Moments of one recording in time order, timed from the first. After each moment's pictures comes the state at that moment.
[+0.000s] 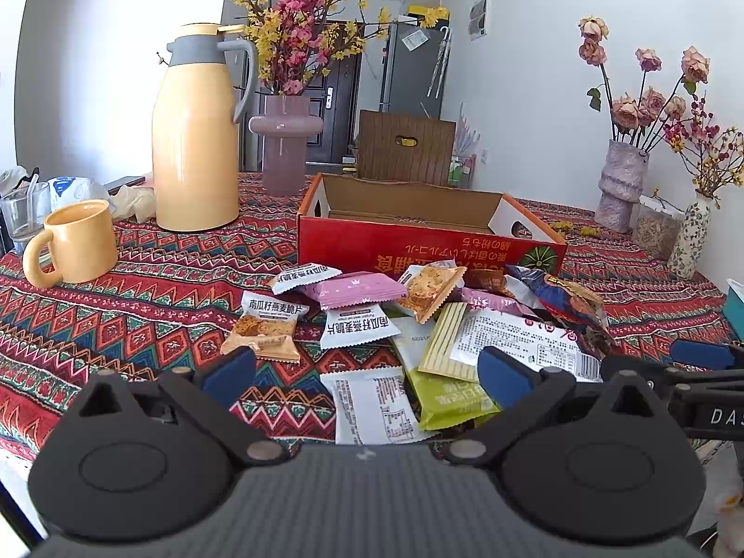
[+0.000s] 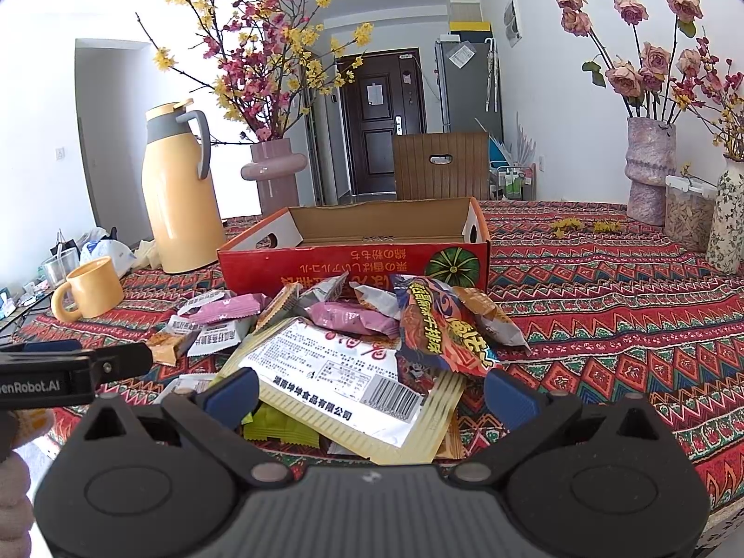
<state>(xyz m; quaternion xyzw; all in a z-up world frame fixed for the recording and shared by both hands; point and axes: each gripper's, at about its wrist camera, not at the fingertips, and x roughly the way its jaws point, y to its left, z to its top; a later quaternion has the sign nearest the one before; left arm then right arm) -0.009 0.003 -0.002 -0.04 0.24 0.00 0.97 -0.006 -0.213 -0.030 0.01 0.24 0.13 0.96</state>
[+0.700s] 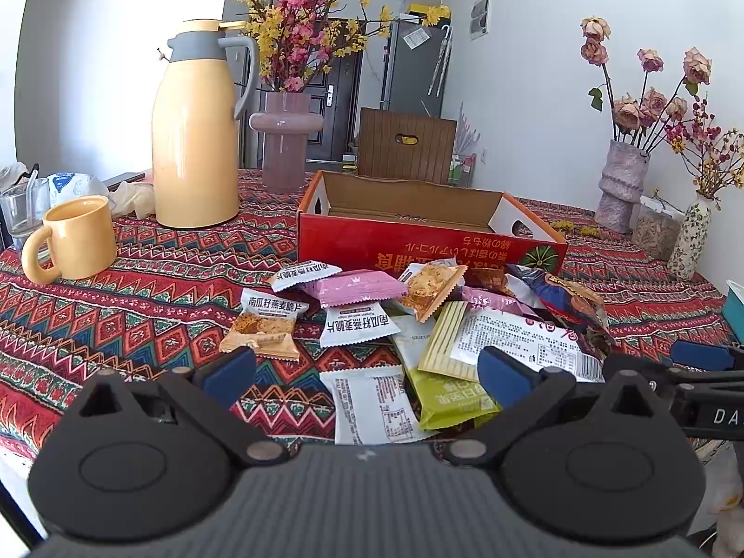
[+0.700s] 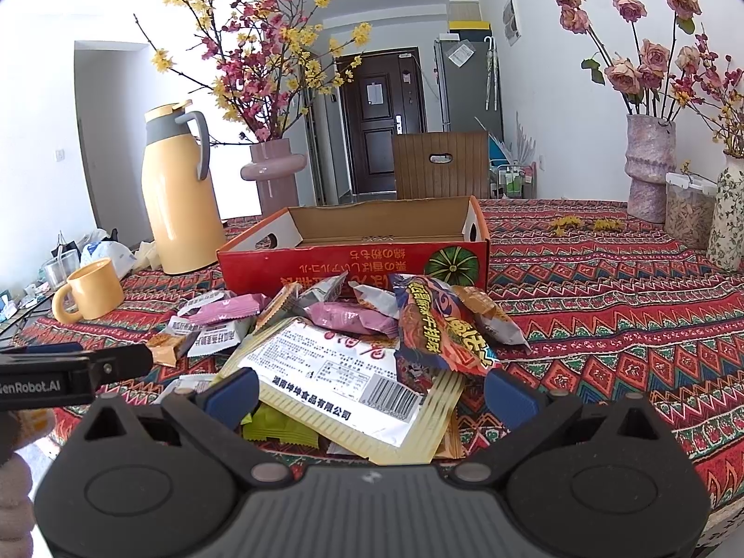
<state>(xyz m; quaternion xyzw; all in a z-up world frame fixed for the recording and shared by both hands) -0.008 0.003 -0.003 -0.05 0.24 0.00 0.97 -0.006 -0.213 -0.031 0.02 0.24 0.13 0.96</state>
